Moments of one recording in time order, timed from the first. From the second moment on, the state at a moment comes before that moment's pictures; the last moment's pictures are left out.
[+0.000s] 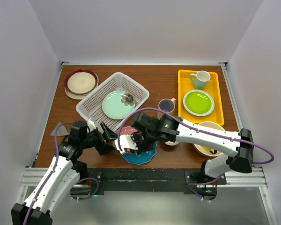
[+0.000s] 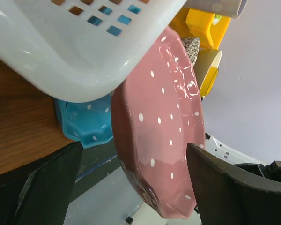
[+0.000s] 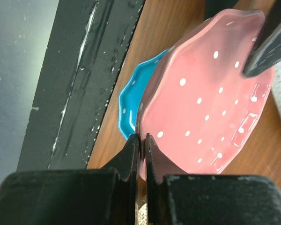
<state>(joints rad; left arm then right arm) -0.25 0.56 0.36 -0.53 0.62 -1.11 1.21 1.47 1.36 -0.94 -0.30 -0.66</state>
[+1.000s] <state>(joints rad) -0.56 0.70 0.35 -0.13 0.44 -1.46 1.23 1.42 1.33 -0.92 -0.20 -0.65</state>
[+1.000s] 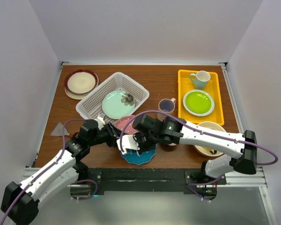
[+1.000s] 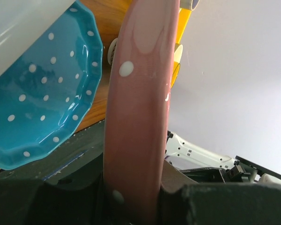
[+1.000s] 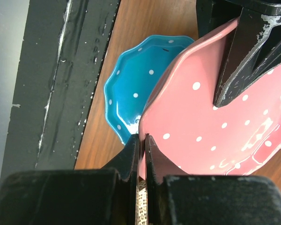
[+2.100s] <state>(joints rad) -0.55 0.78 0.56 -0.15 0.26 -1.26 0.87 1.10 1.31 -0.88 -0.36 -0.65</state>
